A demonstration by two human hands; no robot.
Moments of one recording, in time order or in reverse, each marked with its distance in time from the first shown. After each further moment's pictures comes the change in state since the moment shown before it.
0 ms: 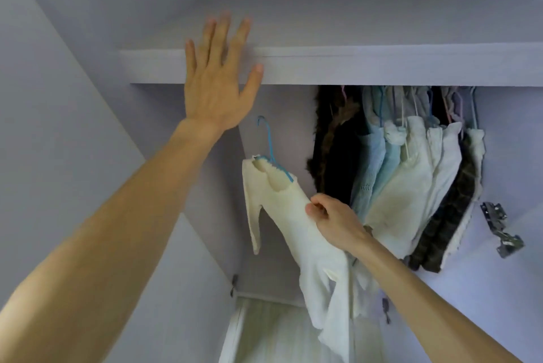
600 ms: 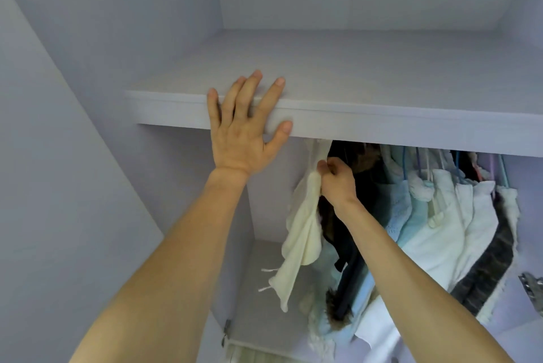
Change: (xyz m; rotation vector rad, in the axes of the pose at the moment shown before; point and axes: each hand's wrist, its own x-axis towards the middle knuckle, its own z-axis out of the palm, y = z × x) left_hand 0.019 -0.018 0.074 0.037 0.424 0.076; right_hand 0.177 -0.044 -0.035 0.493 0.438 0.140
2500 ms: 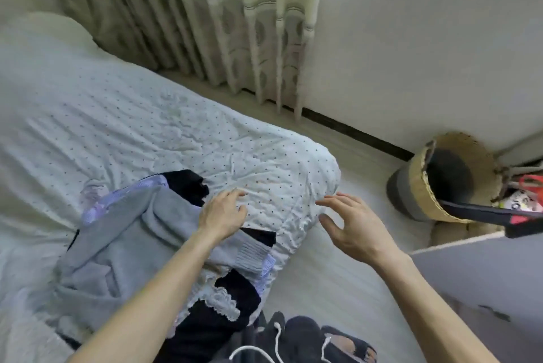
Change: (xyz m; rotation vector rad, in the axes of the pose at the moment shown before) left_hand -0.580 0.341 -0.826 0.724 -0.466 -2.253; right_hand -0.767 0.126 0.042 -0.541 -1.967 -1.511
